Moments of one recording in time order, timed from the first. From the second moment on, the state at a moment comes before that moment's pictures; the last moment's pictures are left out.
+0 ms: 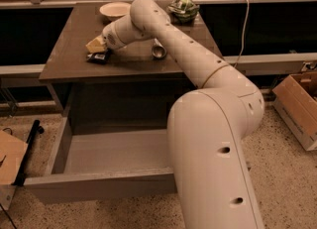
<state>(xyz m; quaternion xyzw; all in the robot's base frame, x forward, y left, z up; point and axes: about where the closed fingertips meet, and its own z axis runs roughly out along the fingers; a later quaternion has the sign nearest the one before) 0.815 0.207 0.823 -0.46 0.74 0.30 0.39</state>
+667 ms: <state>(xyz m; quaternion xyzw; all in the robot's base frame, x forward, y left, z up) 0.815 0.207 0.823 -0.46 0.74 0.30 0.39</state>
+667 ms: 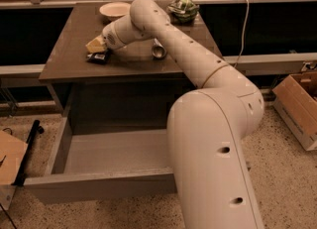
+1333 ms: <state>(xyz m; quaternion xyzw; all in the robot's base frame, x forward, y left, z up) 0.815 0.206 0.824 -0.46 0.74 0.30 0.39</state>
